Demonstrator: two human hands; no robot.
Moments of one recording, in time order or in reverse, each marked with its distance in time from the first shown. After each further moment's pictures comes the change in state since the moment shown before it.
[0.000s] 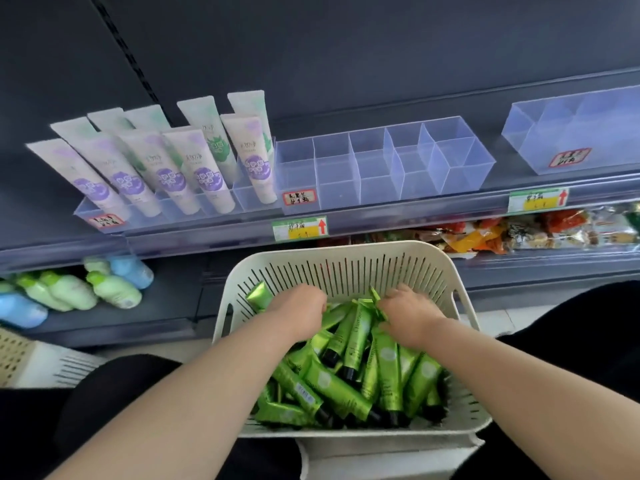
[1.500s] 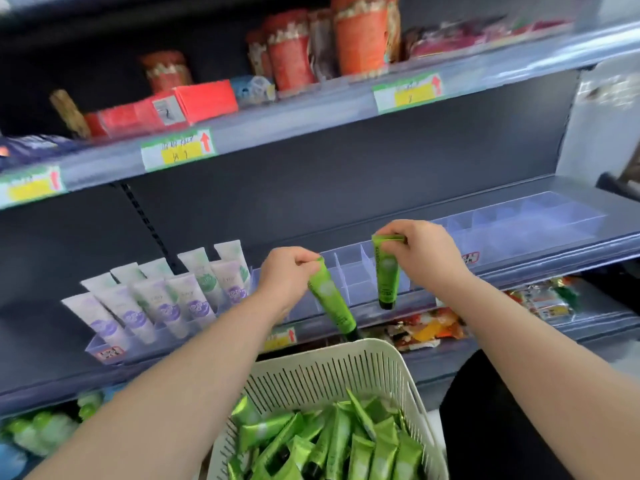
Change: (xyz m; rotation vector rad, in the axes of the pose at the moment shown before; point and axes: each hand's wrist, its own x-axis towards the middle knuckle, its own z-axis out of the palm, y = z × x) left_hand -0.013 0.099 -0.204 -0.869 0.662 0.068; right_hand -0.099 0.092 -0.215 0.611 0.949 0.156
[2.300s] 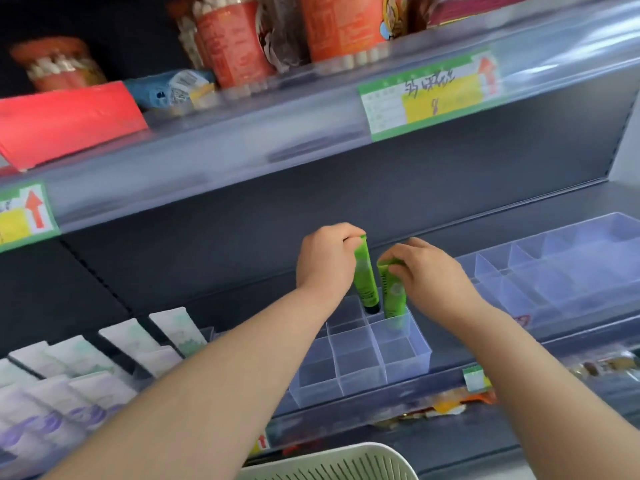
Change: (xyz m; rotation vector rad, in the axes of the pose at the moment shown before) left_hand 0.151 0.051 0.097 0.260 0.082 0.306; right_hand 0.126 0.083 0.053 -0.097 -0.102 -0.057
